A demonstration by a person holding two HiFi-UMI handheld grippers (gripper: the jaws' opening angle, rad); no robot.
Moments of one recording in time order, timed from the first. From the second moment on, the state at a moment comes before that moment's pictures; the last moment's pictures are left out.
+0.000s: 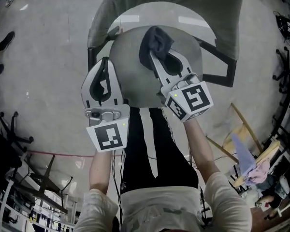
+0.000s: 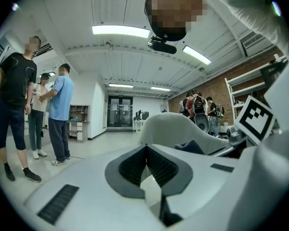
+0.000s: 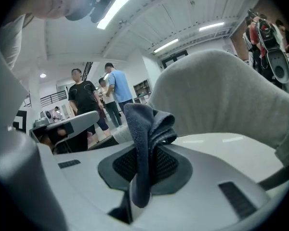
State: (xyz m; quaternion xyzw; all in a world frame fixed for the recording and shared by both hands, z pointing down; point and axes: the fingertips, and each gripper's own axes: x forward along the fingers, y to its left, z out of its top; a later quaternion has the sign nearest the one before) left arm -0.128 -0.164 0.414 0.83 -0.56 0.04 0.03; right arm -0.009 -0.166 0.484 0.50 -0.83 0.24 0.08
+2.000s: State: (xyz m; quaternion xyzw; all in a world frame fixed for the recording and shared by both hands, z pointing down) left arm -0.122 -0.168 0.430 0.83 -0.55 0.06 0.03; right arm -0.043 -0.208 0.698 0.39 -0.72 0.51 0.26
